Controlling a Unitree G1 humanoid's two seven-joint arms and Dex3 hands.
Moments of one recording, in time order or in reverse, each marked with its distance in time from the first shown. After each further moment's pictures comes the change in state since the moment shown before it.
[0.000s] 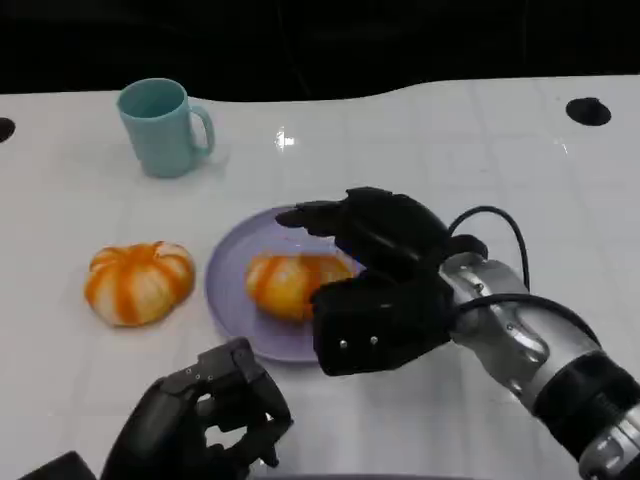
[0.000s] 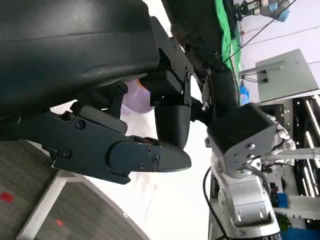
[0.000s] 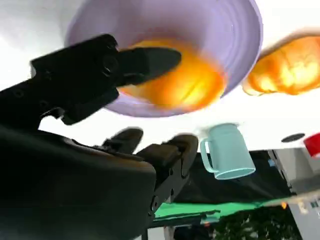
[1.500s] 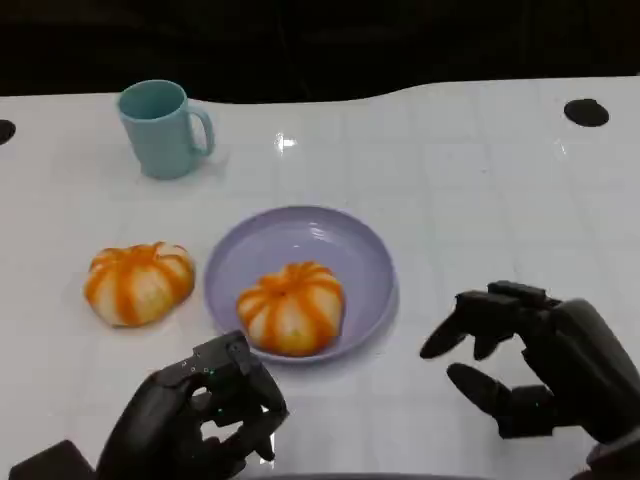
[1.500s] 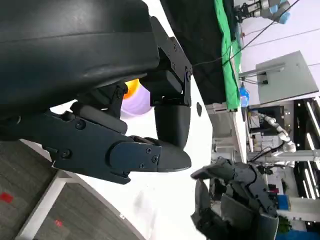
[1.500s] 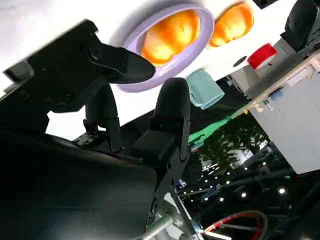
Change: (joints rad) left arm -0.002 0.006 0.013 -0.039 -0.007 0.057 0.001; right arm 0.735 -0.242 -0.339 -0.616 0.227 -0.402 -0.158
